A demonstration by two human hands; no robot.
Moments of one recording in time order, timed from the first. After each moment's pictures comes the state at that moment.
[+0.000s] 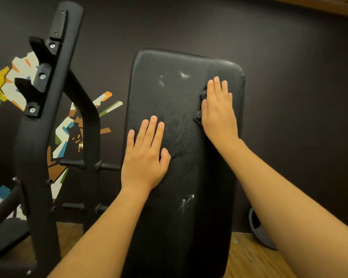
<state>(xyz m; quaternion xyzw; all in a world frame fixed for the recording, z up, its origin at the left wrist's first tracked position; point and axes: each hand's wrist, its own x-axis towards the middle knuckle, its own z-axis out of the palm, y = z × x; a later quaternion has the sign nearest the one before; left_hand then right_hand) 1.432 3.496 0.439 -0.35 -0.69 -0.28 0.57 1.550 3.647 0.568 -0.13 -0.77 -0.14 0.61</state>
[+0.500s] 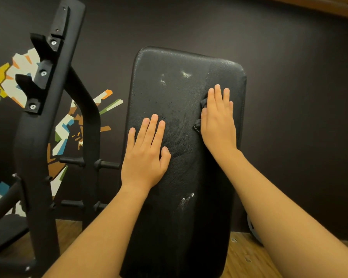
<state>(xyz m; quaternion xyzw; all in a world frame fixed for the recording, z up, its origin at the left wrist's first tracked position) 1.430 3.497 0.439 -0.35 -0.68 -0.28 0.58 1.550 3.645 0.542 -0.13 -0.76 -0.14 0.62</state>
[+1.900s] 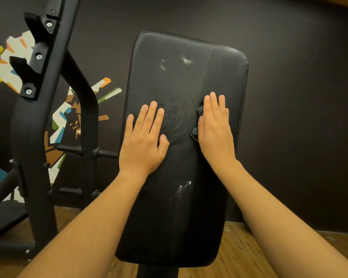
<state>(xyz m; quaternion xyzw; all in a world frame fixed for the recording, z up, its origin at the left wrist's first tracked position) 1.431 3.496 0.439 -0.34 -0.67 -0.28 0.59 1.554 3.647 0.496 -0.11 -0.77 -0.16 0.61</state>
